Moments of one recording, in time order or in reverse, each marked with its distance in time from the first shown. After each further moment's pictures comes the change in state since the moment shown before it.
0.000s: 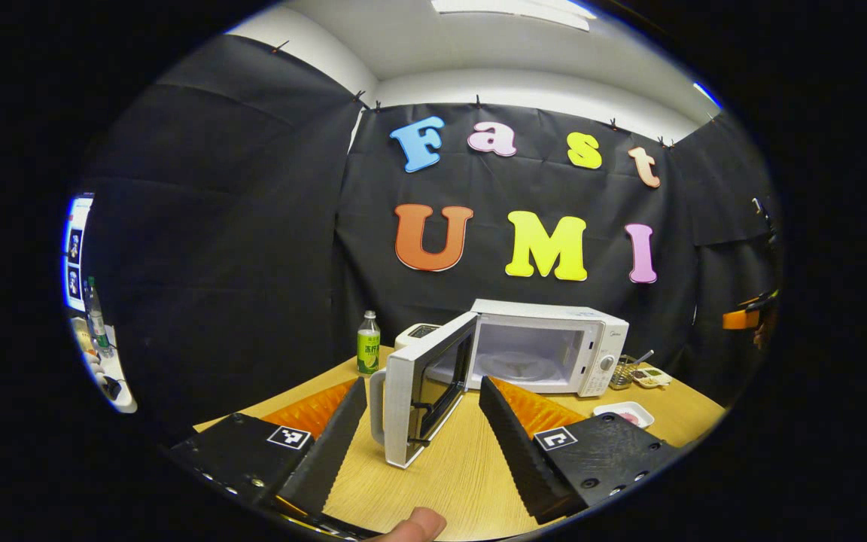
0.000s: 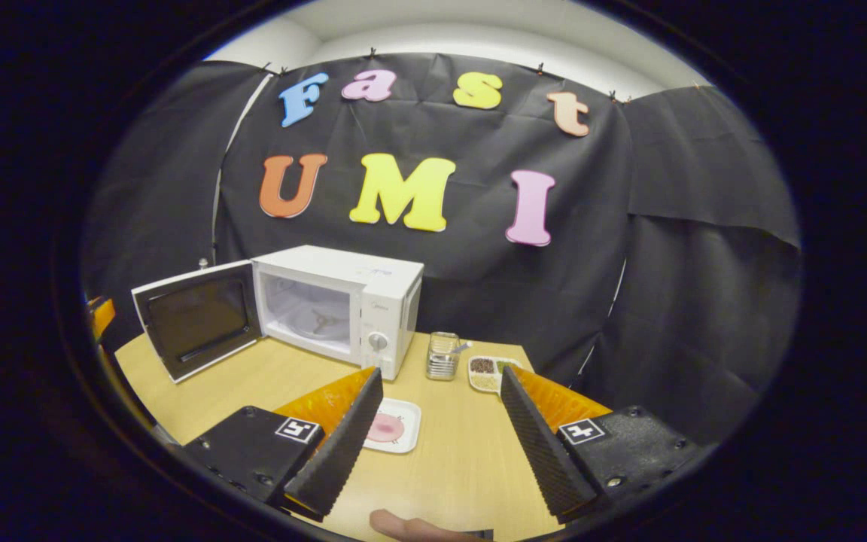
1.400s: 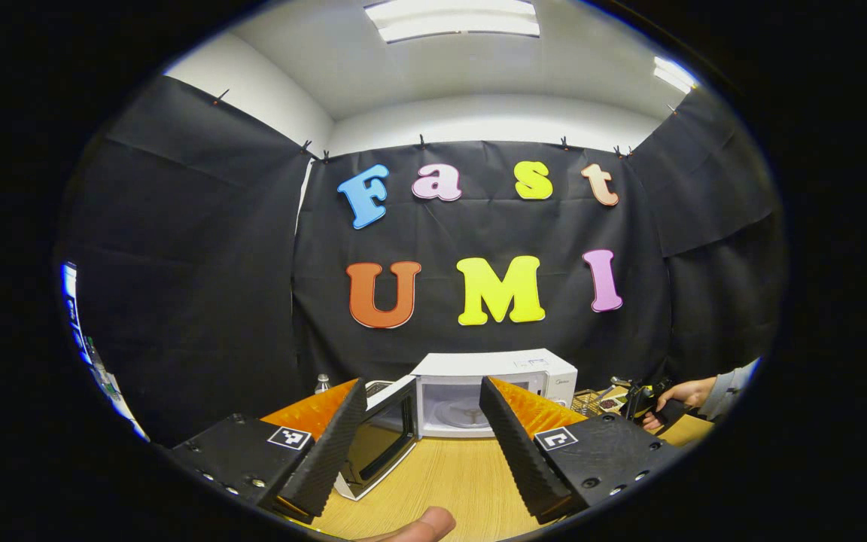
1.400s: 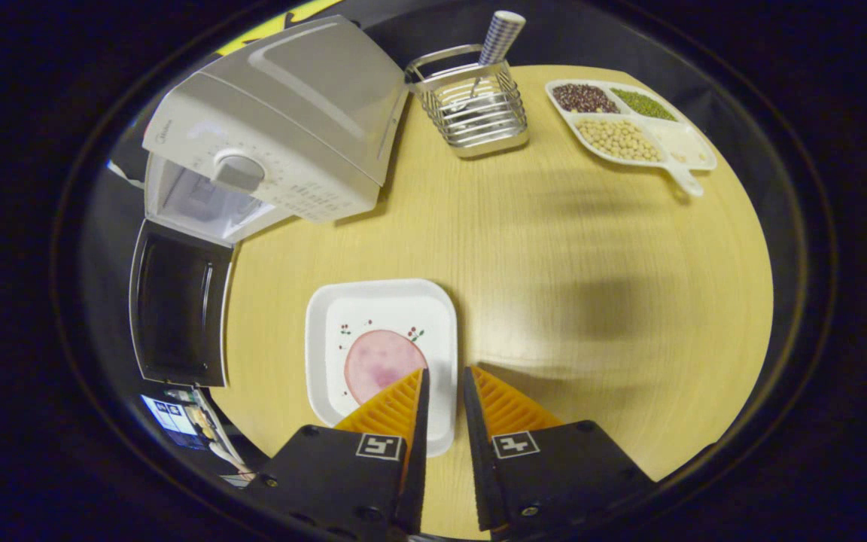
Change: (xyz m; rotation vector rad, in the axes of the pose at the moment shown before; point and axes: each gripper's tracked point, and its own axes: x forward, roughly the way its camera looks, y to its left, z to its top) left arm -0.011 -0.108 0.098 0.076 -0.159 -0.072; right arm 0.211 0.055 -0.203 0.472 1.046 0.429
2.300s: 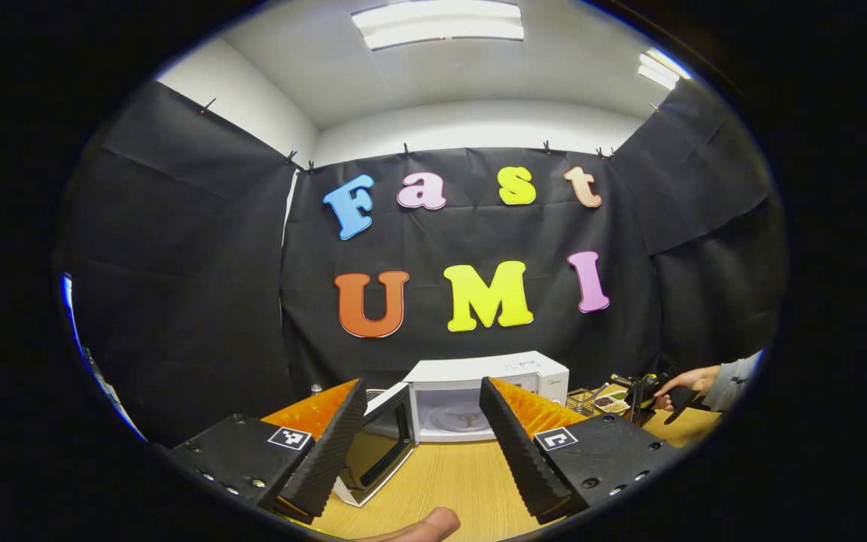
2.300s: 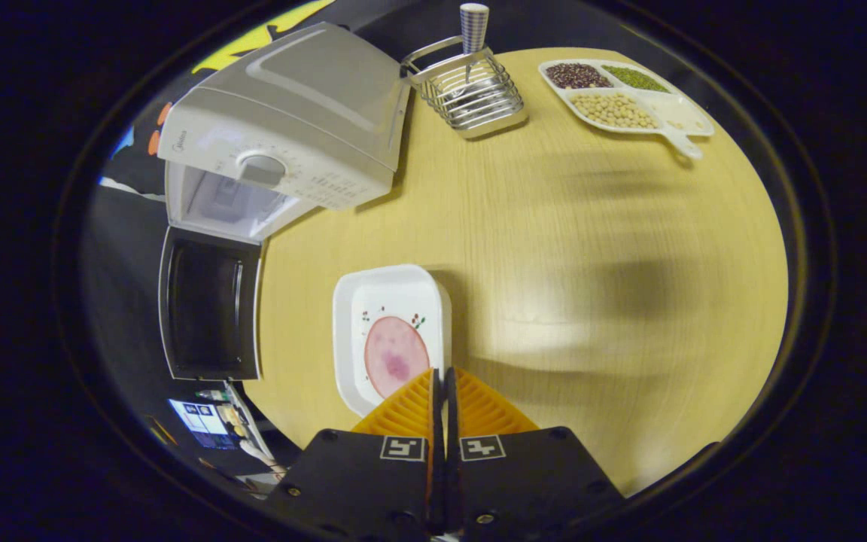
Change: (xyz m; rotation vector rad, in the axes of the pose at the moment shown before) left arm -0.007 -0.001 -0.002 0.037 -0.027 -0.057; right arm -0.021 0.017 -0.009 0.049 -0.030 0.132
